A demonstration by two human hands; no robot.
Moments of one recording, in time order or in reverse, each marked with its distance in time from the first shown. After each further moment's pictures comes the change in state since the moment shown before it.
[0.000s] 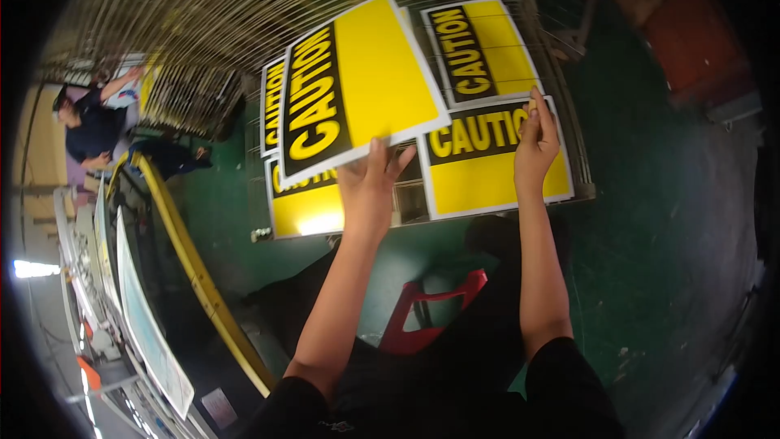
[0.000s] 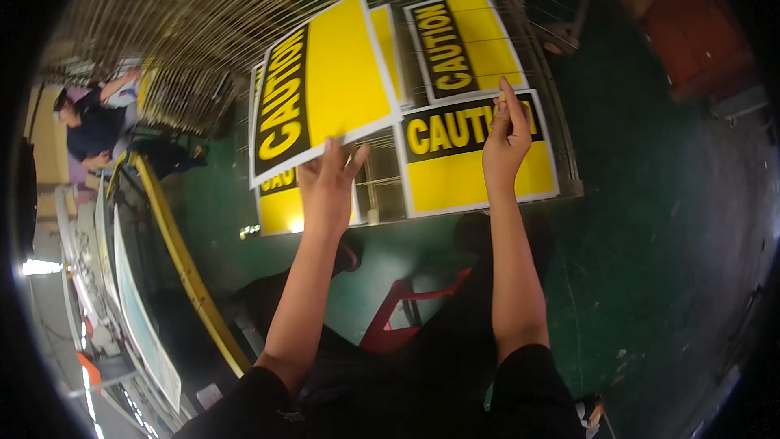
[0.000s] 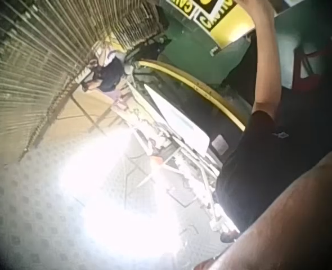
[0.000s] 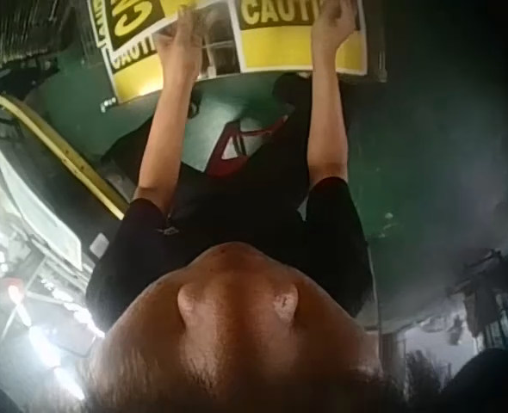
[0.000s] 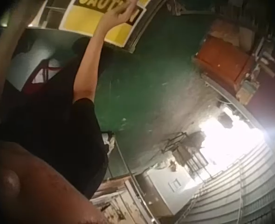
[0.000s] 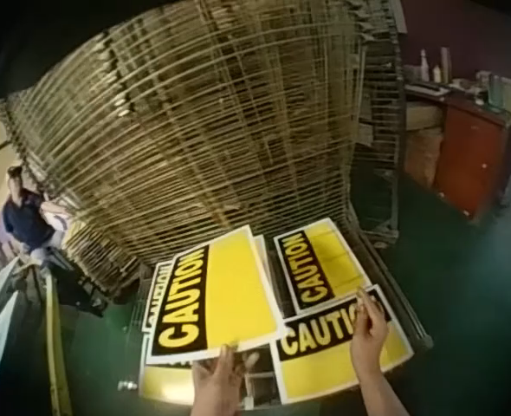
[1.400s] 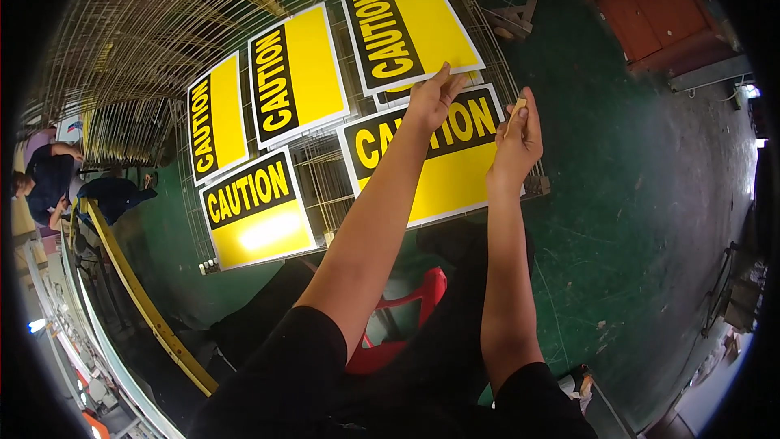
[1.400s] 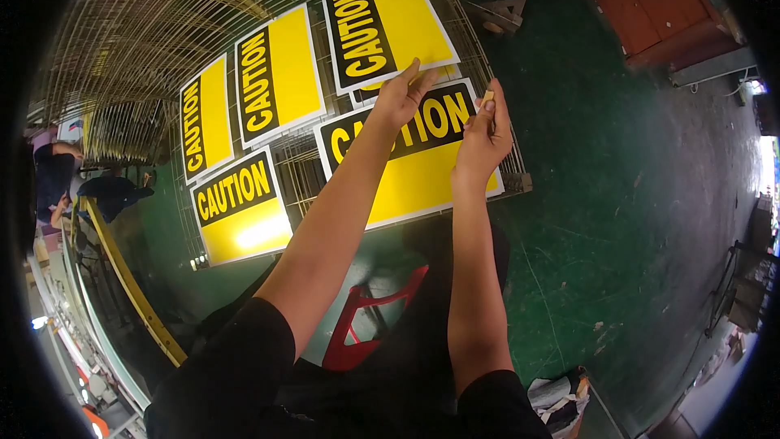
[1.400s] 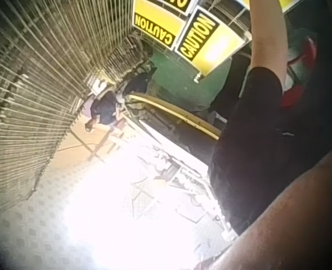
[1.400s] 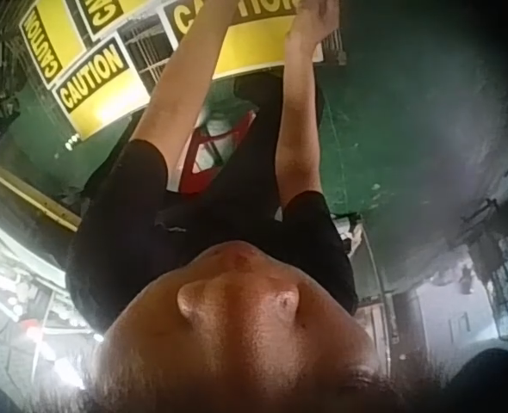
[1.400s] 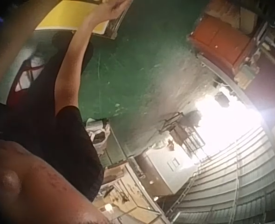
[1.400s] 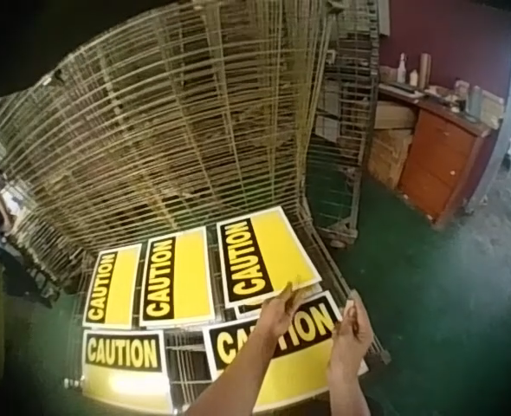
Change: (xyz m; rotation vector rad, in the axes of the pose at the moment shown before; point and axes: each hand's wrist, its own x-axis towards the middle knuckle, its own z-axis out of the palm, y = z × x) left_hand 0.161 -0.238 0.143 -0.432 -0.145 -0.650; right_hand 0.033 0.017 -0.052 0.081 0.386 0.329
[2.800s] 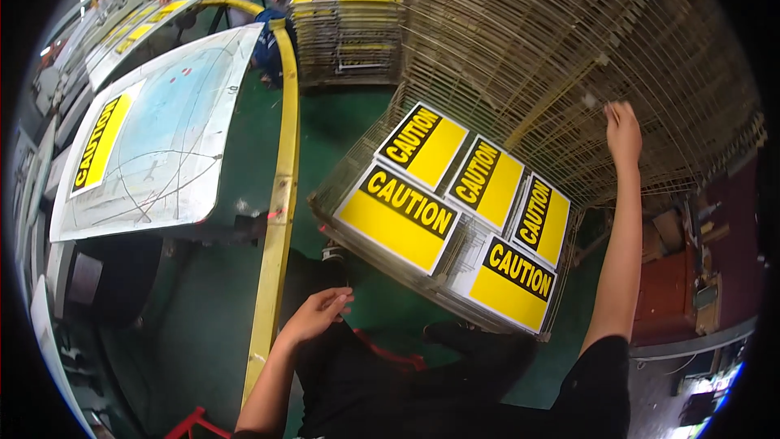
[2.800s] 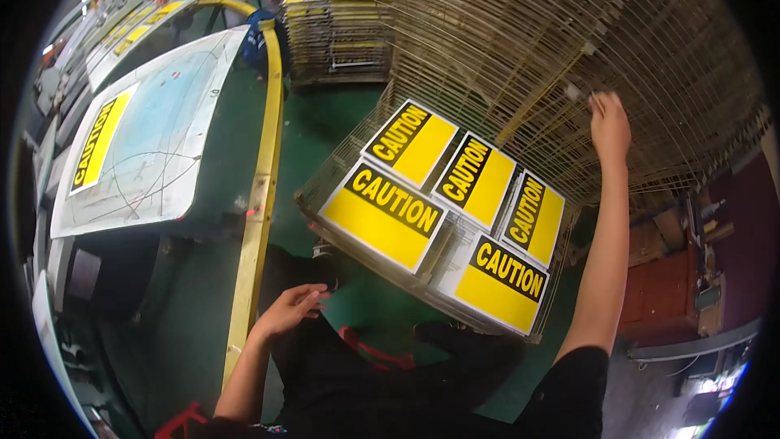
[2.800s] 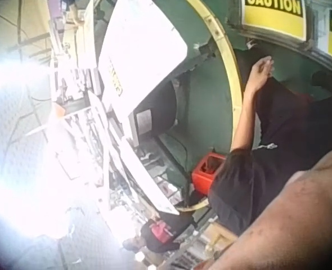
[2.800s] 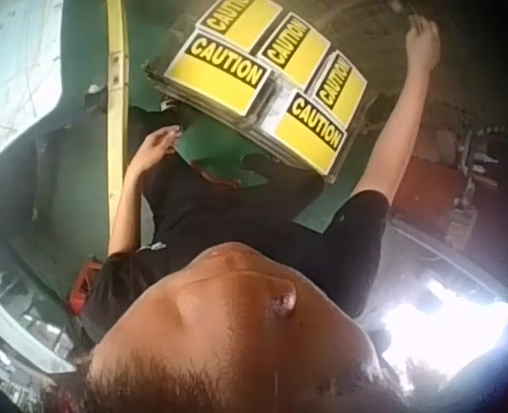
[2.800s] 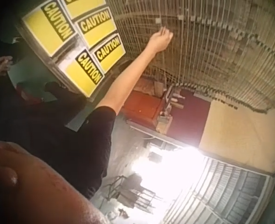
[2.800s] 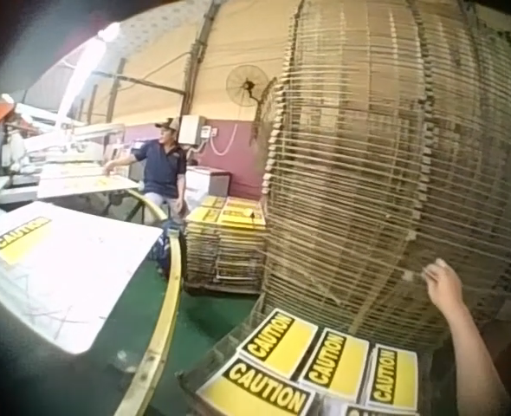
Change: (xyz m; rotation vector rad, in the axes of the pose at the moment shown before) left_hand -0.659 0.130 -0.254 0.631 0.452 0.312; right_hand -0.140 -0.317 0.324 -0.928 -0.713 -1.395
